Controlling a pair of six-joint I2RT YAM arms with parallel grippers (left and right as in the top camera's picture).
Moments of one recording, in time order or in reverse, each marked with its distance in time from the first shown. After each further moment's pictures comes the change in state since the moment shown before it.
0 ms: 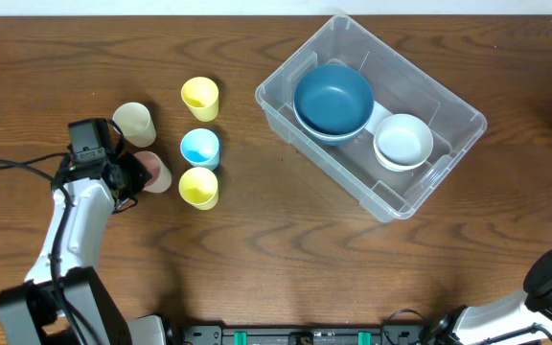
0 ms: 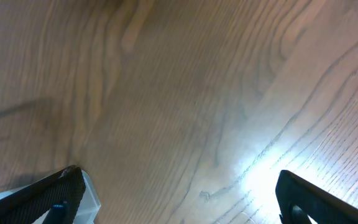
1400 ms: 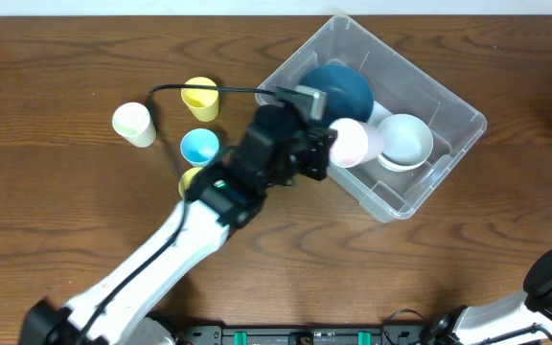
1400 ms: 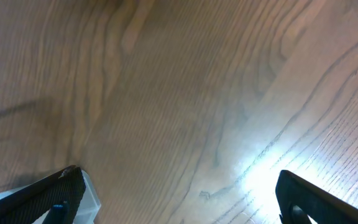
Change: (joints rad) left arm -0.934 -0.067 0.197 0.424 0.204 -0.003; right arm 0.000 0.000 0.000 0.000 0.000 0.000
